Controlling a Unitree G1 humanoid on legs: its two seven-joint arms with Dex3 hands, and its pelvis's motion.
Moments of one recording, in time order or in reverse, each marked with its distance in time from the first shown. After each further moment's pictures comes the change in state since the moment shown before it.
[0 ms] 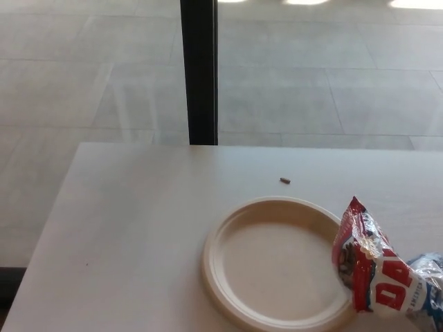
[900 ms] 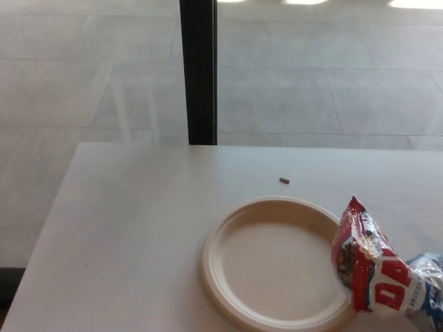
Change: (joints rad) left_arm 0.001 0.003 -0.018 0.013 -0.030 -0.007 -0.002; right_arm -0.066 -0.014 0.198 0.028 -0.212 -0.021 0.030
